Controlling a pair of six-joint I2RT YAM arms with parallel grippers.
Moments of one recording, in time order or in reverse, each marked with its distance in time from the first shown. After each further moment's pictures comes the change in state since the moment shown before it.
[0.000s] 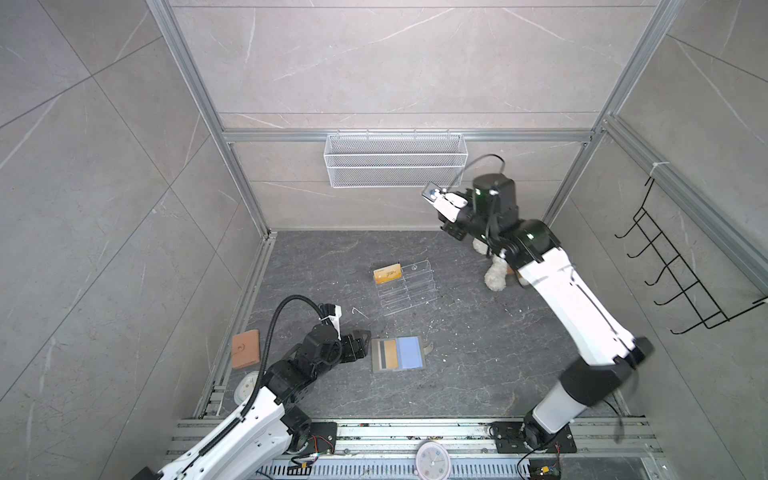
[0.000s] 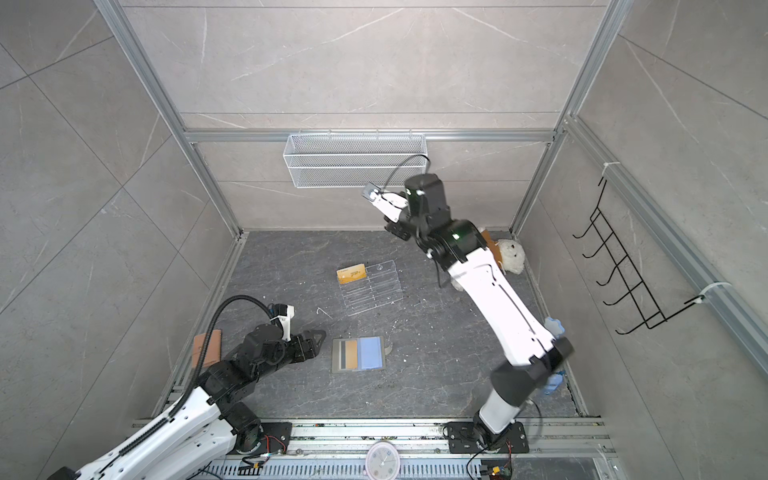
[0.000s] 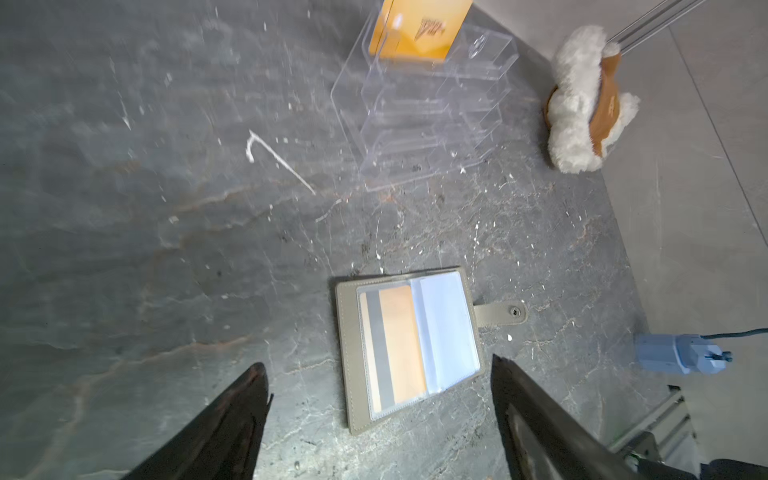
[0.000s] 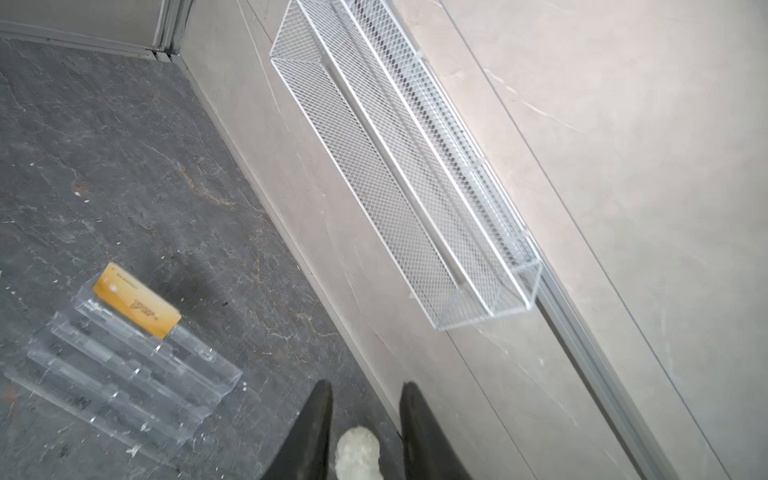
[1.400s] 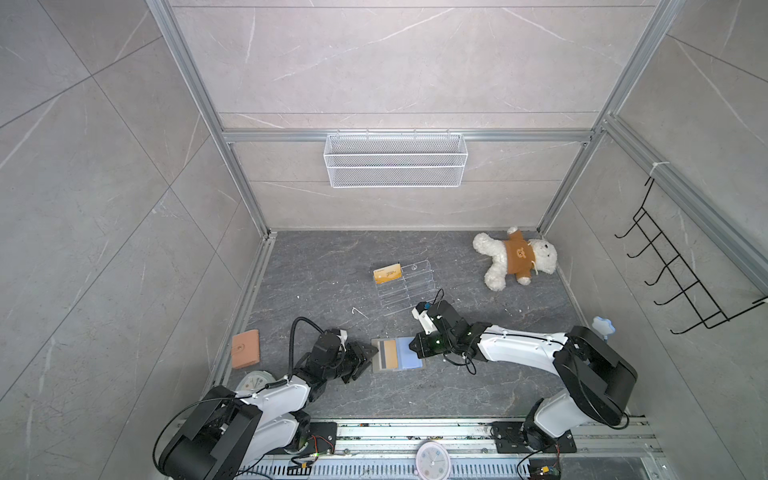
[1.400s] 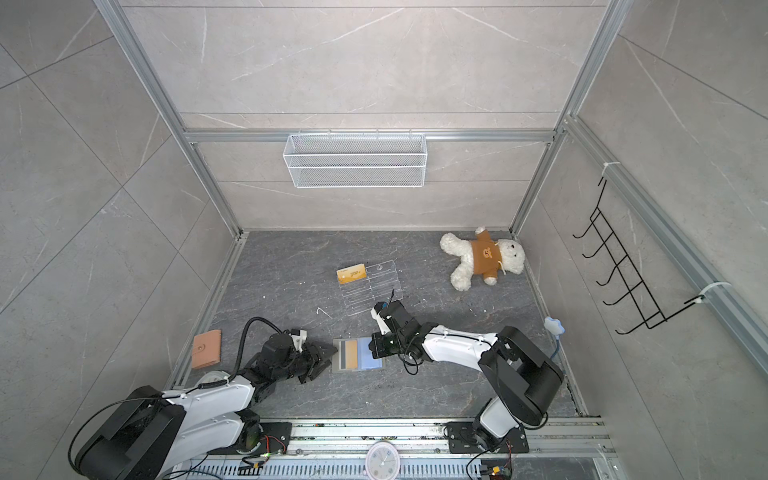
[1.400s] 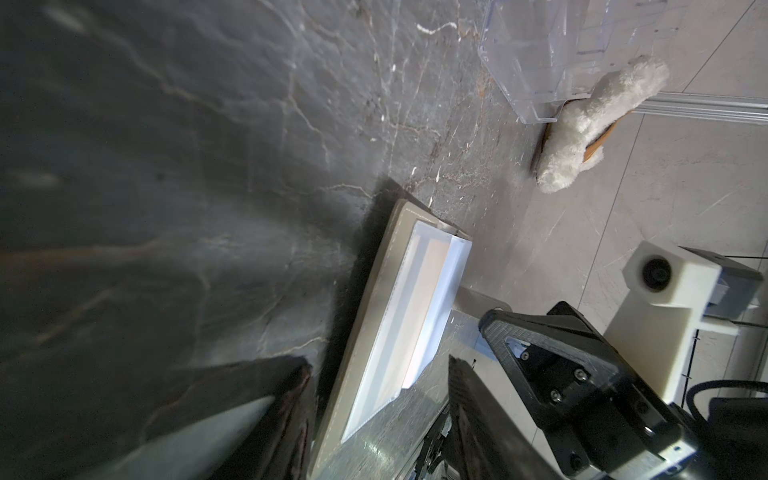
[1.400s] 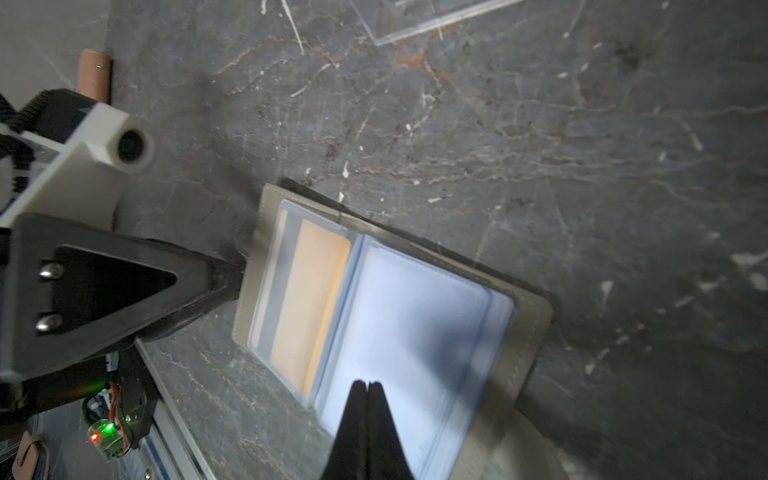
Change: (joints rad) left arm 0.144 0.452 -0.326 0.772 0.450 -0.520; right arm 0.224 0.060 -1.079 0.540 -0.446 1.266
